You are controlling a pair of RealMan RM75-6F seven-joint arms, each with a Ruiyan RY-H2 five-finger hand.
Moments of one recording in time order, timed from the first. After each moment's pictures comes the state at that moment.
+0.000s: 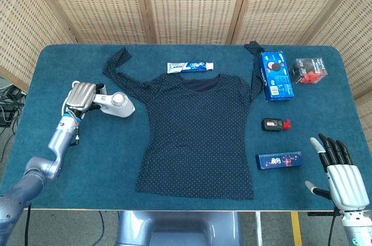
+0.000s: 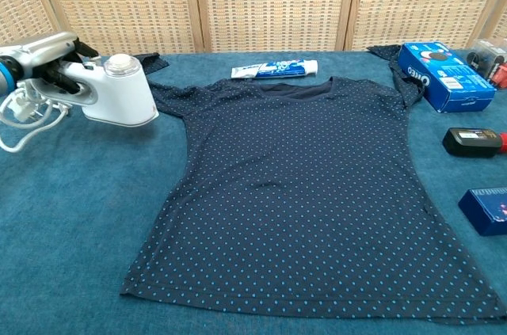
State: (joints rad) left arm -0.82 -1.78 -0.12 -0.46 1.37 0.87 -0.45; right arm 0.04 -1.05 0.04 -1.77 -1.58 1.52 -0.09
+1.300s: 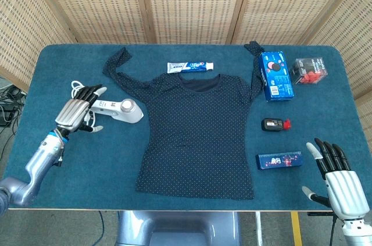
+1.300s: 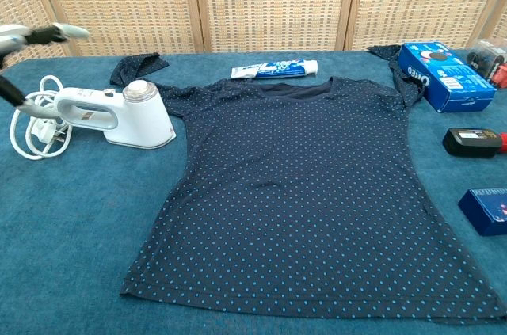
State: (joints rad) left arm -0.63 -1.36 -0.06 -1.17 1.42 1.07 -0.31; right arm 0.01 -1.03 0.00 -1.79 -1.69 1.59 -0.06
